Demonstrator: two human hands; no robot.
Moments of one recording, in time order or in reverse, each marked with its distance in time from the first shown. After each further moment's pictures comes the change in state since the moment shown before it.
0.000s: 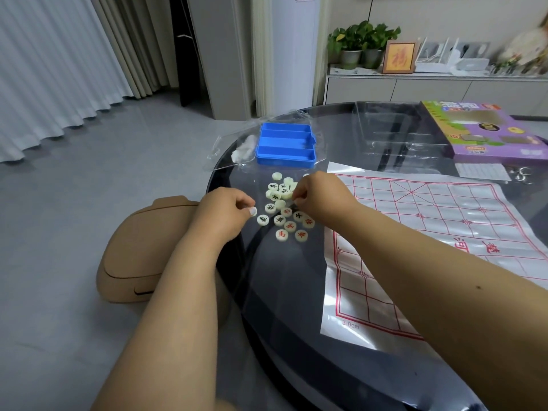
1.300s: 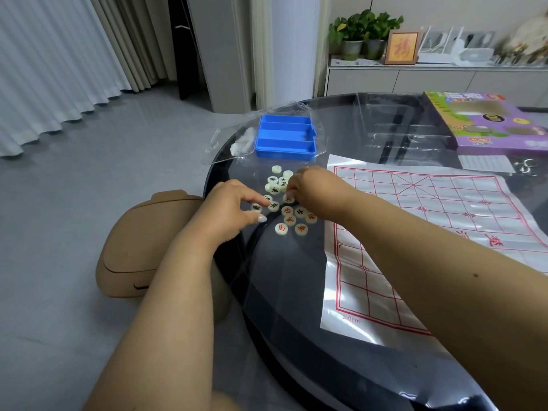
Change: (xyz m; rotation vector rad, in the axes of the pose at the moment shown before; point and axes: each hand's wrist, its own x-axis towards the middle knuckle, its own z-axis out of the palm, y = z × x) left_hand 0.000 -0.003 0.001 0.010 -0.085 0.253; right_hand 0.011 -0.001 0.001 -0.256 -0.135 -0.179
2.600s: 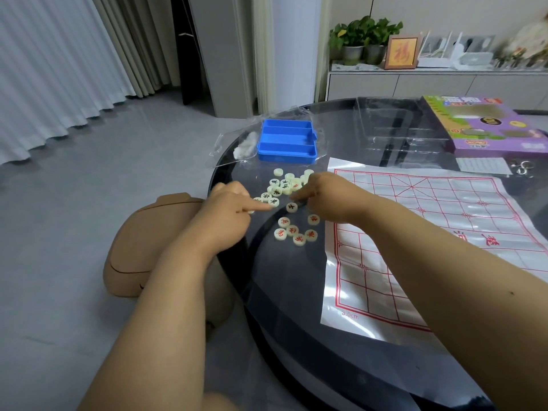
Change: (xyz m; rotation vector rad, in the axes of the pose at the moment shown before) left_hand -0.020 0.010 -0.010 0.045 -0.012 0.003; right_hand -0.032 0.007 -0.012 0.235 -0.031 0.050
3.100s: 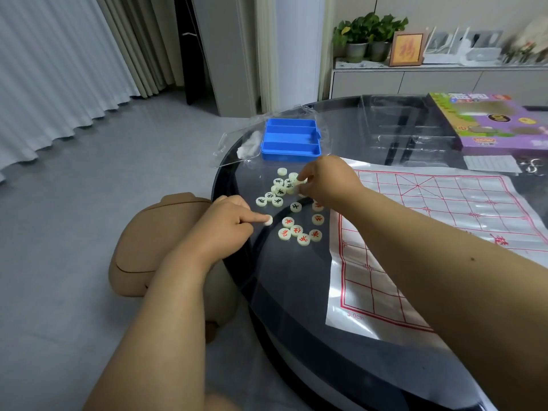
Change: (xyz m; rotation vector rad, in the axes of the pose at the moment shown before) left_hand -0.009 -0.014 0.005 -0.018 -0.054 -0.008; right_hand 0.034 0.002 0.006 0.041 0.246 0.144
